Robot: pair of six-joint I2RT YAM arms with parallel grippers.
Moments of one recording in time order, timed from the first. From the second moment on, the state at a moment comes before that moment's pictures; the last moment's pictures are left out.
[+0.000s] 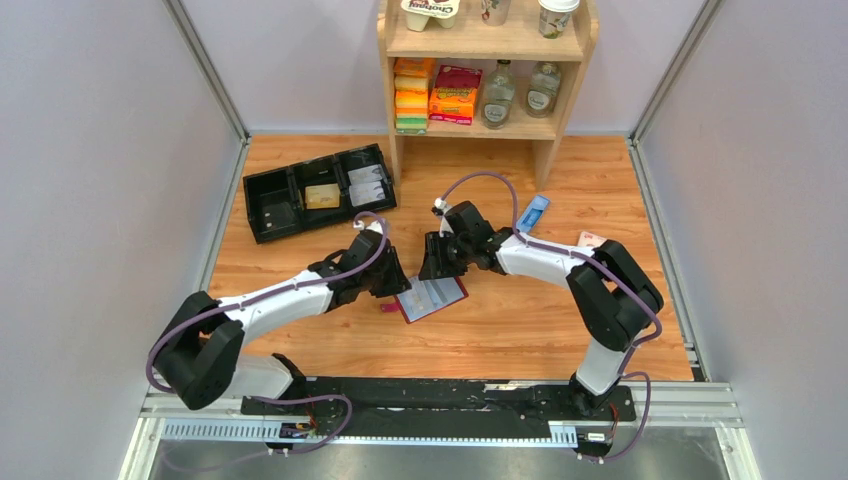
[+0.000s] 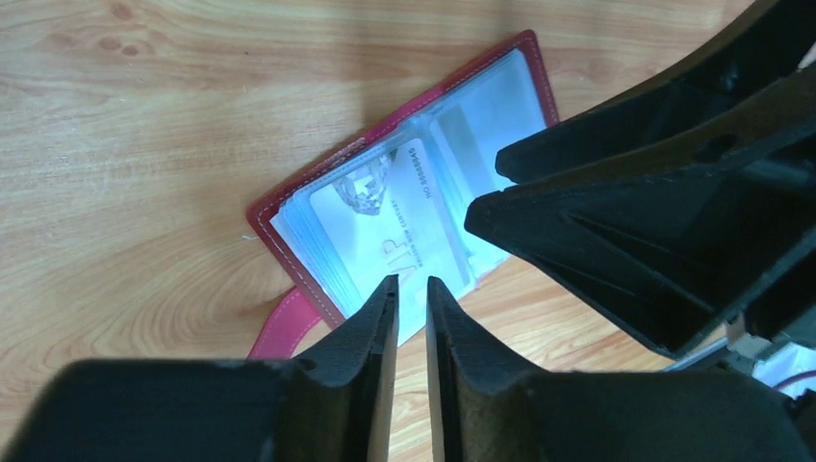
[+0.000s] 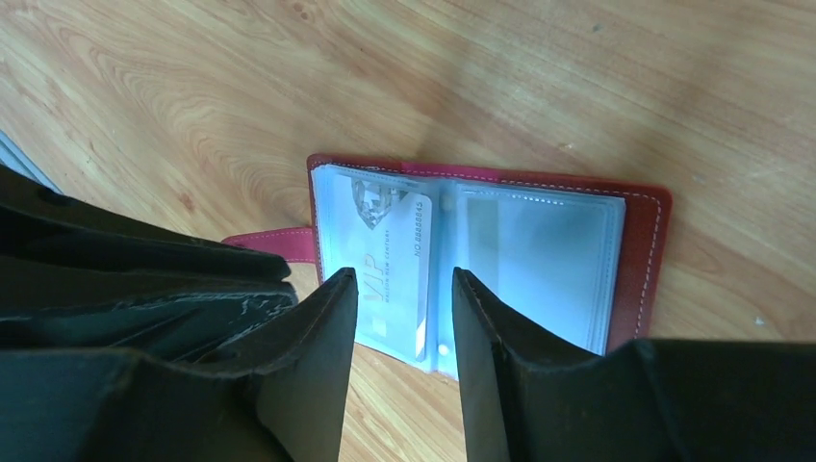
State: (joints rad) left arm -0.70 1.31 0.67 -0.15 0.01 -0.83; right arm 0.71 1.74 1.05 -0.16 -0.31 0.54
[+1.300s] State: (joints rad) left arm -0.75 1.49 0.70 -0.16 -0.07 -0.78; right arm 0.68 1.79 0.96 0.06 -0.56 0.59
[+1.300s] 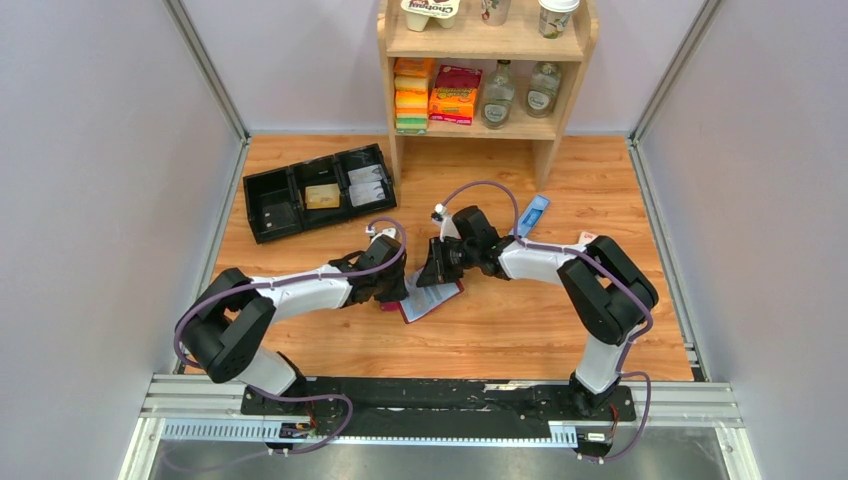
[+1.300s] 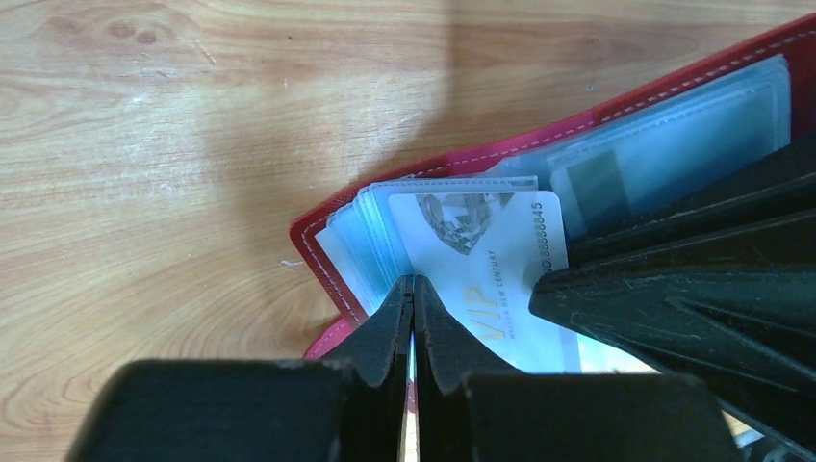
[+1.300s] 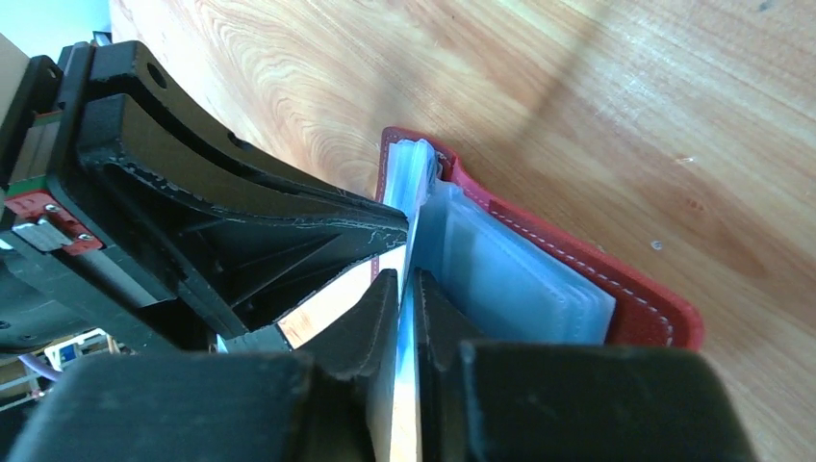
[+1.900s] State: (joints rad) left arm -0.76 1.50 0.72 -0.20 -0.11 -0.77; right arm 0.66 1.92 1.00 0.08 -0.64 0.62
